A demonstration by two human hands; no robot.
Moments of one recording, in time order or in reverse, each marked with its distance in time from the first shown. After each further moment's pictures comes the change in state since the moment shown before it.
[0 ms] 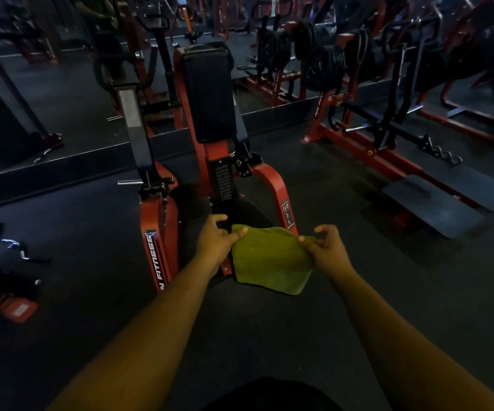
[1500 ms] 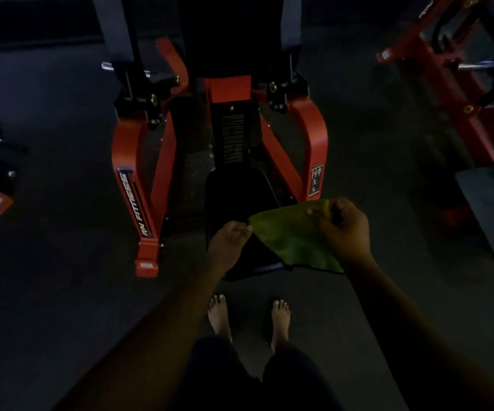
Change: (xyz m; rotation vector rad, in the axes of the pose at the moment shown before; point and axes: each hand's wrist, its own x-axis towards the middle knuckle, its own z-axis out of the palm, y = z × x) left_hand 0.285 -0.125 0.113 0.108 -0.067 -0.408; right_hand 0.363 0.017 0.073 -0.217 -0.183 -0.083
